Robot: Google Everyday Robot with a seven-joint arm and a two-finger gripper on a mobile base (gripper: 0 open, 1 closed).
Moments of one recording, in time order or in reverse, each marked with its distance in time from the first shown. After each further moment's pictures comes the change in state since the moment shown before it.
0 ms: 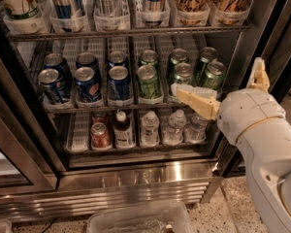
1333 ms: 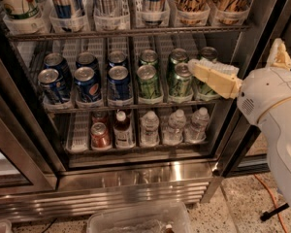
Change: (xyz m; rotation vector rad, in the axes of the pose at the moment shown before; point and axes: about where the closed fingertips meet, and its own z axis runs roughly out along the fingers) arm -0.030 -0.039 0.010 0.008 -0.051 0.065
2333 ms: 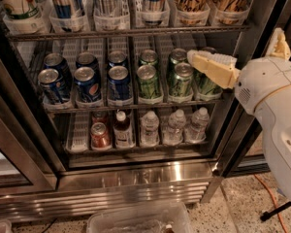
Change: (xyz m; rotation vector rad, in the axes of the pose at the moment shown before) arm -0.010 -0.004 0.016 0.016 -0.025 -0.030
